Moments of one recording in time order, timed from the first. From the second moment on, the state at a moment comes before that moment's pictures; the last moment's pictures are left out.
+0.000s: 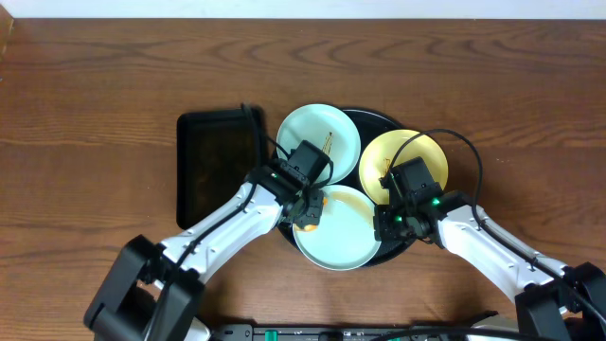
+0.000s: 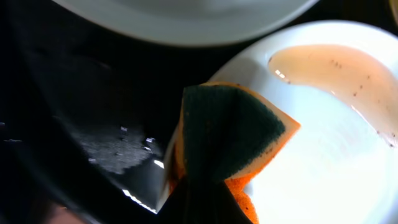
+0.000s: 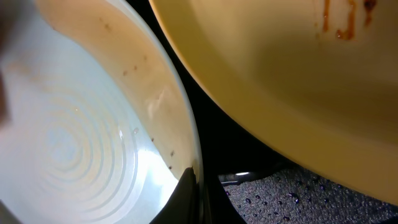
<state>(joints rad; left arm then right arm) -0.64 1.62 0.95 -0.64 0.06 -0.46 0.43 1.49 0.67 -0.50 -0.25 0.40</state>
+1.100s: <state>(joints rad) -0.09 1.41 0.95 -0.69 0.14 -0.46 0.43 1.49 0.67 -0.52 -0.23 0.40</state>
